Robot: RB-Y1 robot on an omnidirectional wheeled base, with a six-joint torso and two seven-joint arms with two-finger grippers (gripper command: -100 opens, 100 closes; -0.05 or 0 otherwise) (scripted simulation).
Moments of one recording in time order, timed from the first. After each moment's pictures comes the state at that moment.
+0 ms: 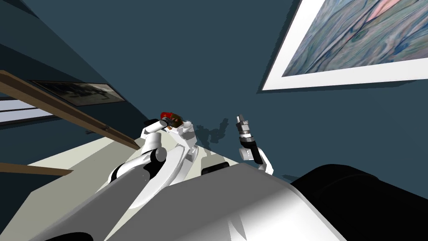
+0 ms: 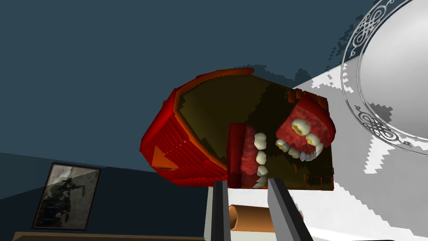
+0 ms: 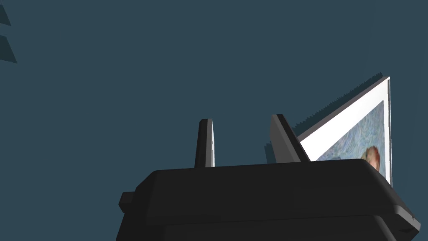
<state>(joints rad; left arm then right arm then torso) -0.87 0.49 0.49 -0.91 0.31 0.61 0.15 0.46 -0.02 -0.03 -2.30 0.10 -0.41 -0.02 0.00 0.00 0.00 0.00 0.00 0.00</state>
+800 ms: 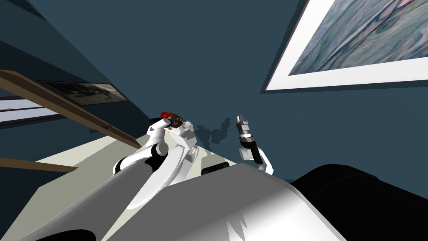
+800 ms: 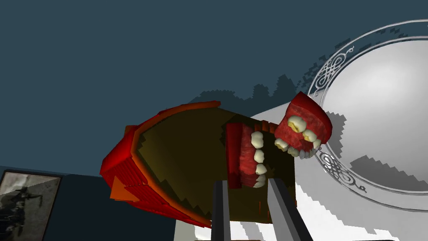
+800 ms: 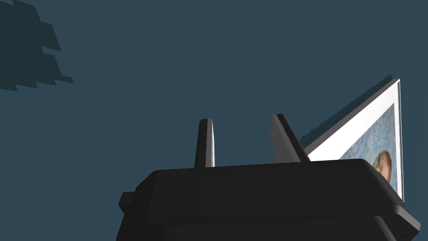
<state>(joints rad) -0.98 0.47 0.51 -0.73 0.31 0.63 0.15 0.46 -0.02 -0.03 -2.30 0.10 -0.41 -0.02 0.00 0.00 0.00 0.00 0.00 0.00</state>
